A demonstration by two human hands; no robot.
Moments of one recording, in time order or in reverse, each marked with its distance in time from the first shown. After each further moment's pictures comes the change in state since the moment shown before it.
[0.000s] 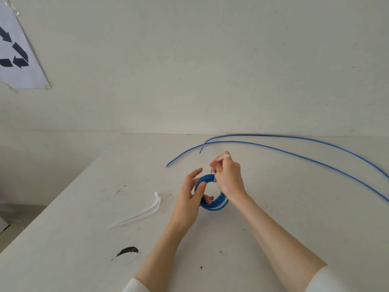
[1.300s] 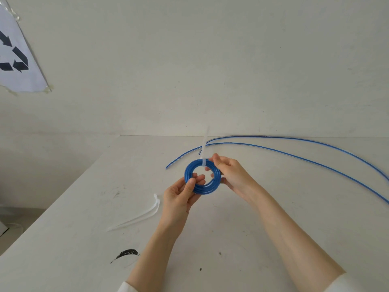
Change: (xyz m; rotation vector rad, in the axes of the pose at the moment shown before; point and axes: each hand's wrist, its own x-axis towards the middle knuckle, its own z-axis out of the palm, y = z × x) left_hand 0.001 0.006 -0.013 -0.518 0.083 -0.064; right_hand 0.004 -0.007 -0.028 0.372 -0.409 0.218
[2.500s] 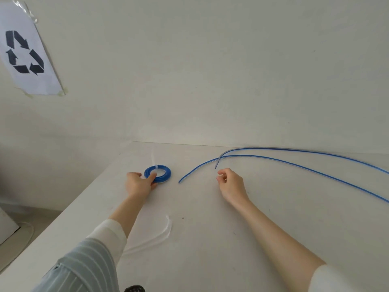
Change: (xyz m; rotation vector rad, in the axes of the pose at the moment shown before) left_hand 0.137 0.054 -0.132 0.741 0.725 -0.192; right_hand 0.097 0.056 0.028 -0.598 0.317 -0.044
